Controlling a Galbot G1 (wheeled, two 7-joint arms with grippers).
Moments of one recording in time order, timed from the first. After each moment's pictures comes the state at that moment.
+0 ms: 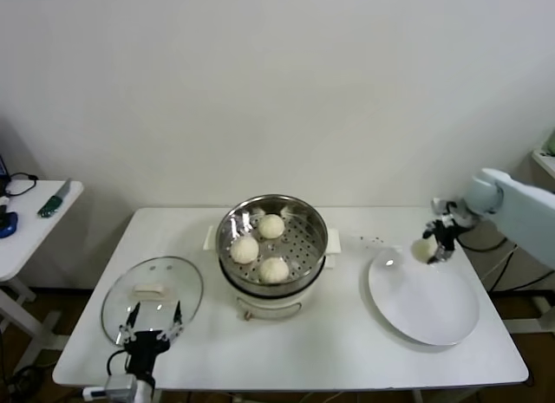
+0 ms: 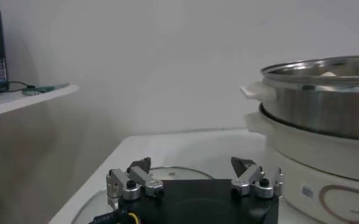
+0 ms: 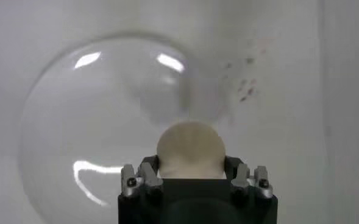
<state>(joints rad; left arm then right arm) 1.67 -1.46 -0.62 -1.99 -0.06 0.04 -0.07 0.41 0.73 -1.25 0.99 0.27 -0.15 -1.08</state>
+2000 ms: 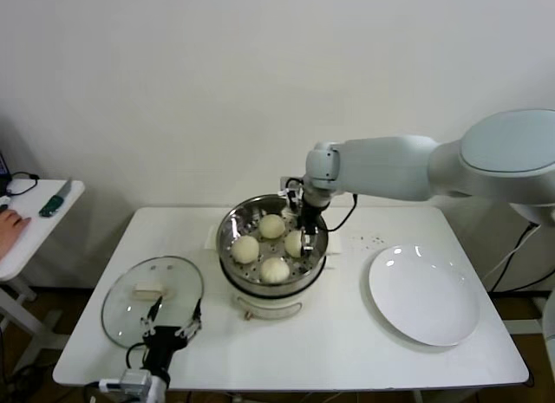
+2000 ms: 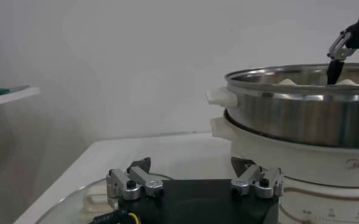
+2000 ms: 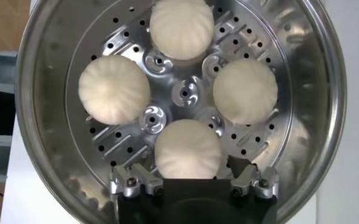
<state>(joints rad) 1.65 -1.39 -0.54 -1.99 -0.10 0.04 -0.07 0.76 1.38 -1.88 1.10 1.08 -0.40 -0.82</state>
